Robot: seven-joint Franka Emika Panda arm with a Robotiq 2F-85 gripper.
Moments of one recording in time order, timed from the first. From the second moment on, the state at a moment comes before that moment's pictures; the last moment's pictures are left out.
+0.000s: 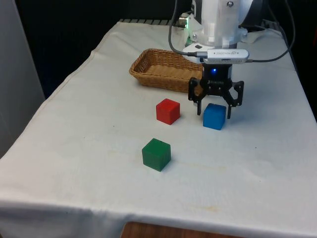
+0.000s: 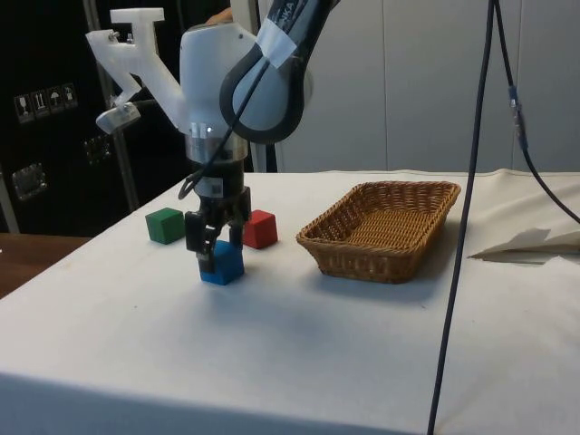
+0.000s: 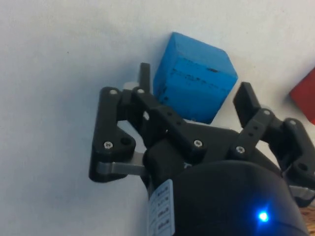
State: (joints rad) arm 0.04 0.53 0.04 -2.08 -0.09 2.73 0.28
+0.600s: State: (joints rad) arm 0.04 0.53 0.04 -2.08 -0.09 2.73 0.28
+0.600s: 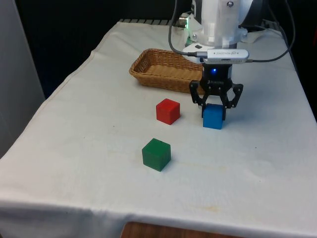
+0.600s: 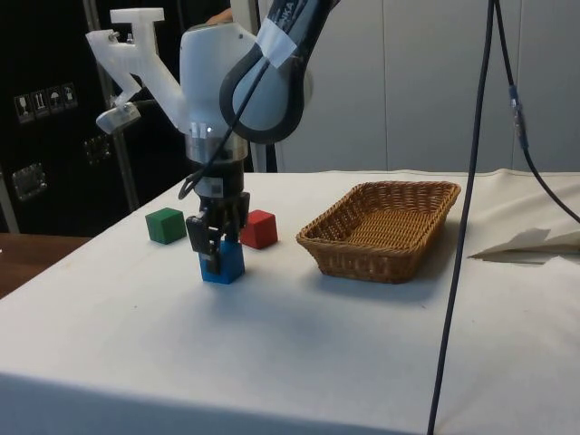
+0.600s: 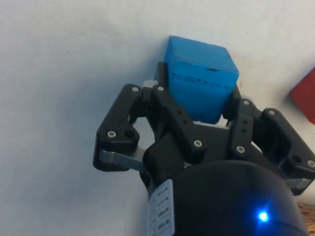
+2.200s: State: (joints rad) arm 0.04 0.22 -0.01 -2.30 -0.09 2.66 0.22
